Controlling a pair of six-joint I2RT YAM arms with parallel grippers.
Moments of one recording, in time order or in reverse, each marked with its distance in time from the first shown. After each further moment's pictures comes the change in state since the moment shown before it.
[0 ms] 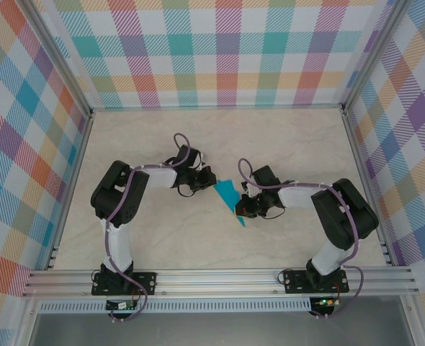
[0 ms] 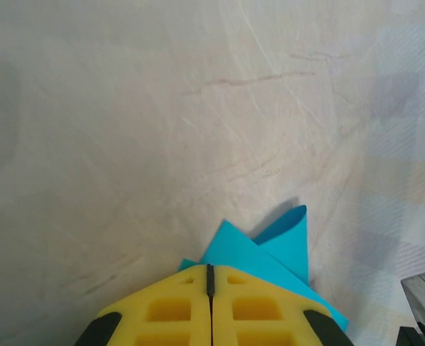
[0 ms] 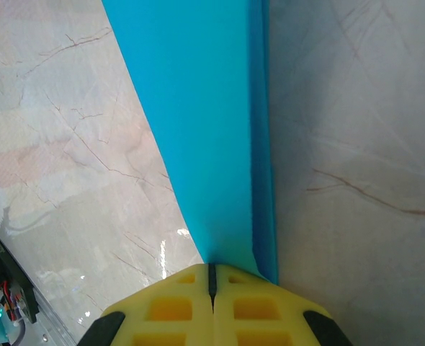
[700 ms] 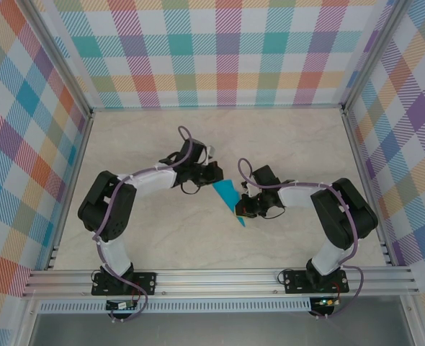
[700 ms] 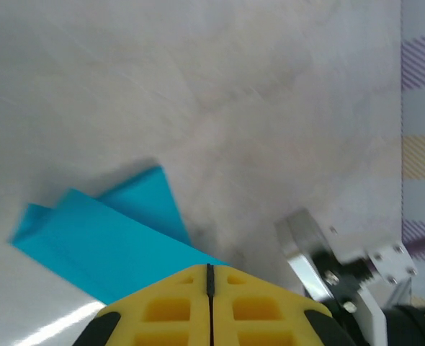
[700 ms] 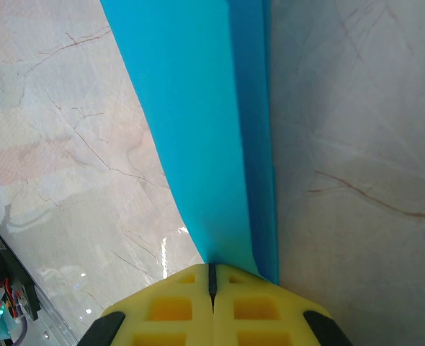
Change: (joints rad) left arm -0.129 -0.172 0.021 -0.091 -0.034 0.009; right arm -0.002 0.005 0.006 -0.004 -0.010 -0.006
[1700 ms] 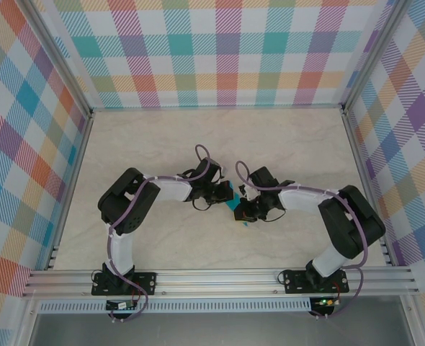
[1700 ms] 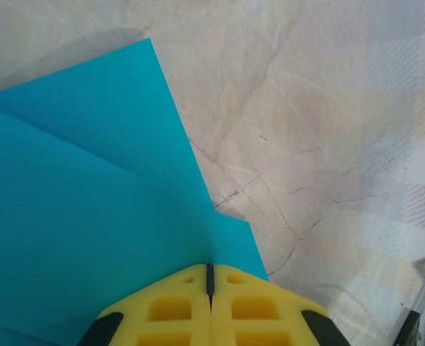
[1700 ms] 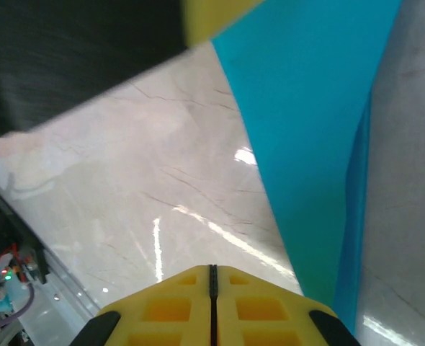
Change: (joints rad) left arm -0.090 0.149 -0.075 0.158 -0.015 -0.079; right arm 0.048 -0.079 0.009 -0.128 0.010 0.001
